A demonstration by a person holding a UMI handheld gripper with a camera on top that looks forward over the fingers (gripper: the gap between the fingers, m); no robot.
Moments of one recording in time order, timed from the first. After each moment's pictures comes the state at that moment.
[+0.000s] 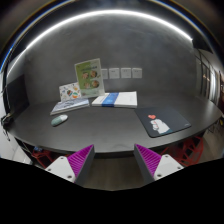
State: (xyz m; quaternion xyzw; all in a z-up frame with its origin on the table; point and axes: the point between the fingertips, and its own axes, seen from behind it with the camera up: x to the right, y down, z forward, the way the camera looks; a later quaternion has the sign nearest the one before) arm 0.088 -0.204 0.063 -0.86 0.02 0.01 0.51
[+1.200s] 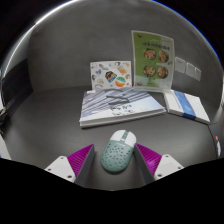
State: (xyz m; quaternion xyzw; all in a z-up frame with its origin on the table) arm -0.244 0.059 -0.014 -0.90 -0.05 0.03 0.44
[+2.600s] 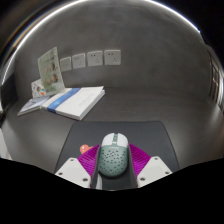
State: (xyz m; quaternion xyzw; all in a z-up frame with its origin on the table) arm 0.365 0.041 -0.002 -0.89 -0.04 0.03 0.46
